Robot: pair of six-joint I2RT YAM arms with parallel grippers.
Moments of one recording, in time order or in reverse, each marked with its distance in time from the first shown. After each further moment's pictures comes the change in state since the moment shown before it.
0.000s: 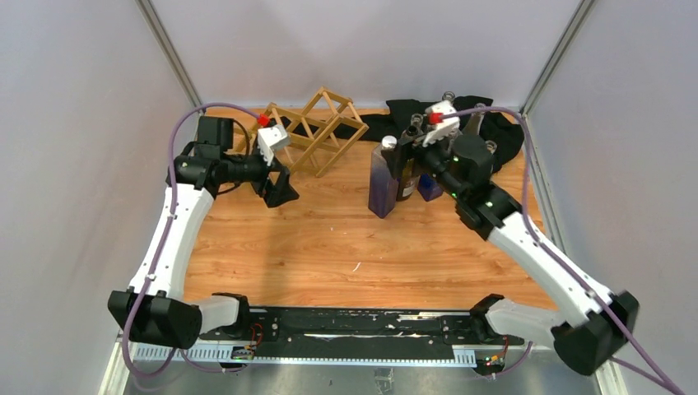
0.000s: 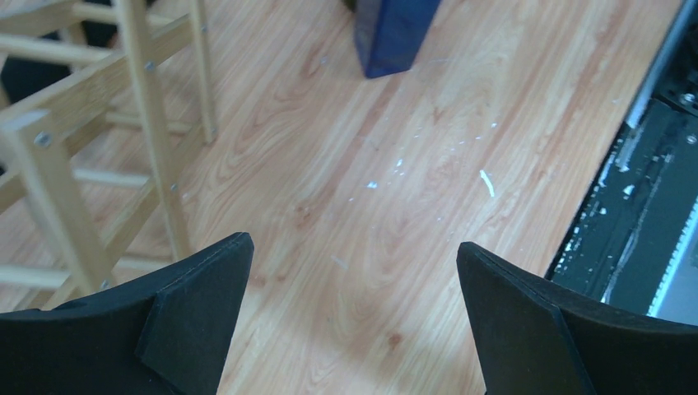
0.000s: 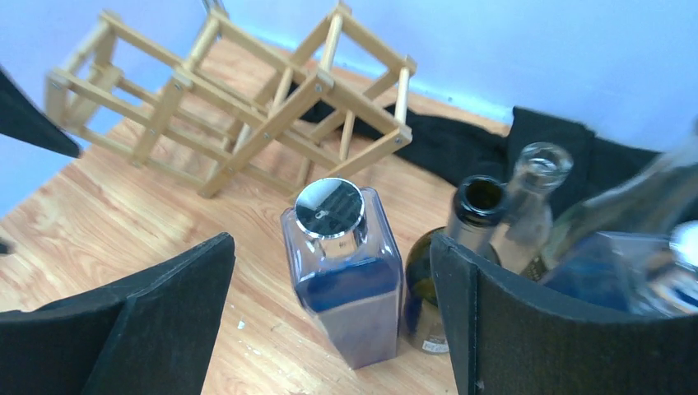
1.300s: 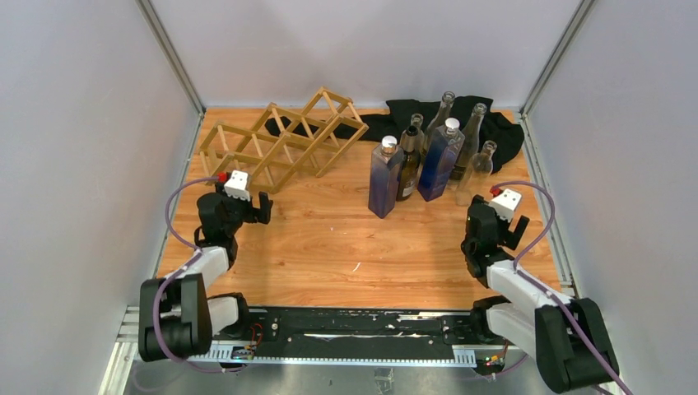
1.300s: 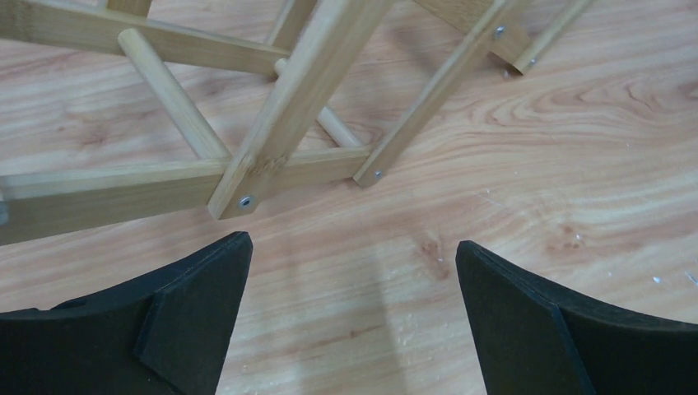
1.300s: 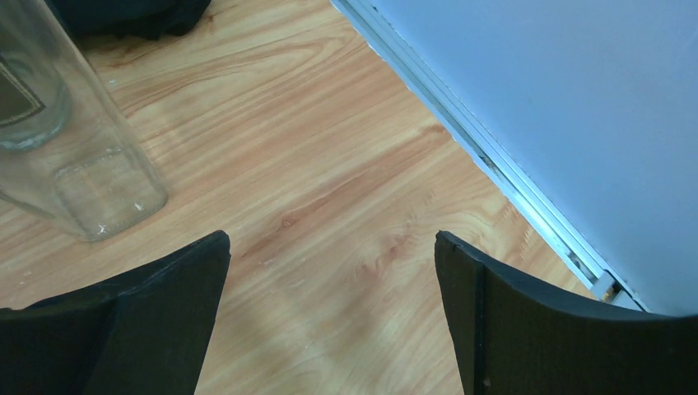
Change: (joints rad) left arm 0.293 -0.098 -1.037 1.425 -0.388 -0.412; right arm -0.364 -0.178 -0.833 0.341 0.926 0.087
